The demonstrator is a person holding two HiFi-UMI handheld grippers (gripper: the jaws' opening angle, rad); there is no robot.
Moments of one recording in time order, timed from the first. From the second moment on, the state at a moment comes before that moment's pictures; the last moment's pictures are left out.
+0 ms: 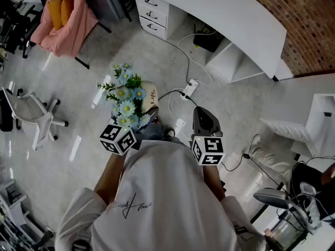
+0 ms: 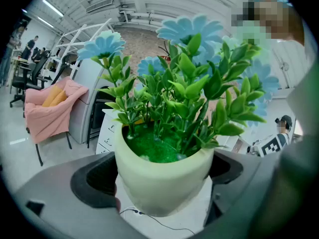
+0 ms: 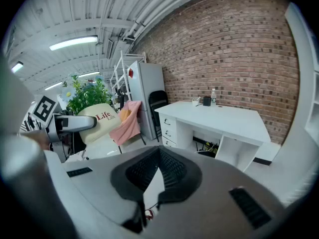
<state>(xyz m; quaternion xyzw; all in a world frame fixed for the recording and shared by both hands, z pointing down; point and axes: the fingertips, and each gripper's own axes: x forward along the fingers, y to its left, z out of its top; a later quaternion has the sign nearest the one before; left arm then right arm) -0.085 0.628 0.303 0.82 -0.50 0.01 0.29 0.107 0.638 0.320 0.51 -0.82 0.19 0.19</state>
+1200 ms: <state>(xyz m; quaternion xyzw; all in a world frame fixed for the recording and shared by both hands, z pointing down) -0.158 0.578 0.276 0.82 -0.51 -0.02 0.26 0.014 0.555 0.296 0.49 -0.84 0.18 0.15</state>
